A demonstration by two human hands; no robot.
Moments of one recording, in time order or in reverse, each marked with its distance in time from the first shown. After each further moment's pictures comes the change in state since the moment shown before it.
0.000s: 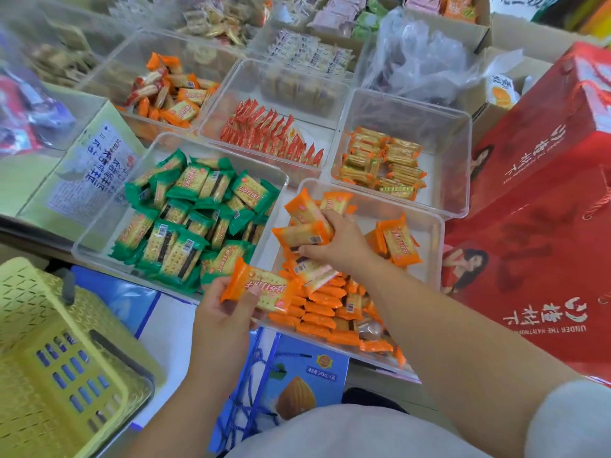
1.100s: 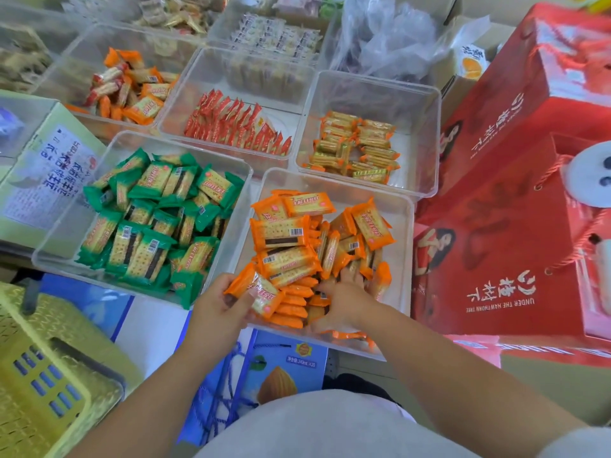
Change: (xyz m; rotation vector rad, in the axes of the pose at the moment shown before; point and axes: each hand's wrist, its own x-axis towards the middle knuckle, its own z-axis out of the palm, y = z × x) left_hand 0.016 -0.024 0.027 0.393 -0.229 -0.075; right_hand -0.076 0.099 0.014 -0.454 -0.472 0.243
